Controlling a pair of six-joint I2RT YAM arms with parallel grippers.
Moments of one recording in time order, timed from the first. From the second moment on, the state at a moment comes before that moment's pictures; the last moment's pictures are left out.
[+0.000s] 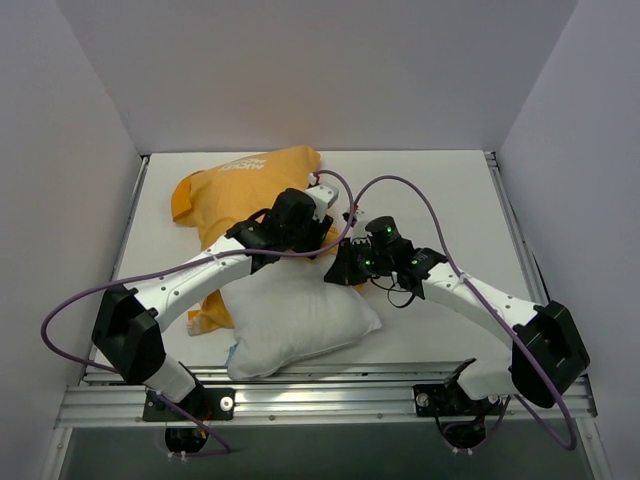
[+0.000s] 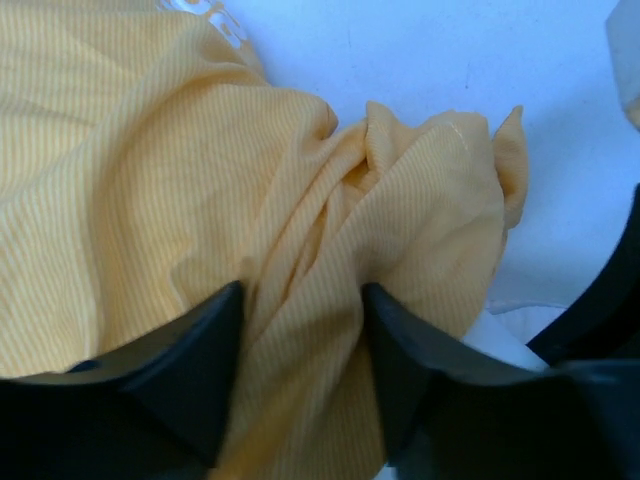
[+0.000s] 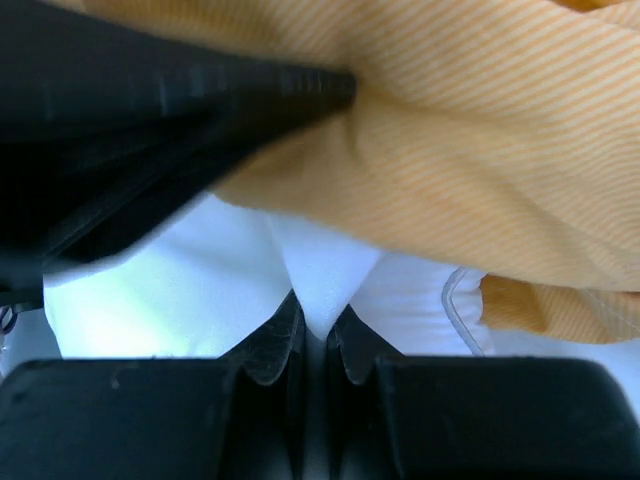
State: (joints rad) left arm -0.78 1.55 1.30 -0.43 -0.14 -0.09; right arm 0.66 1.35 0.86 -0.16 -0.38 0.51
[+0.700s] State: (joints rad) left arm -0.64 1.71 1.53 -0.39 -0.49 -0.14; right arm 0.65 0.96 1.10 -0.57 -0.27 0.39
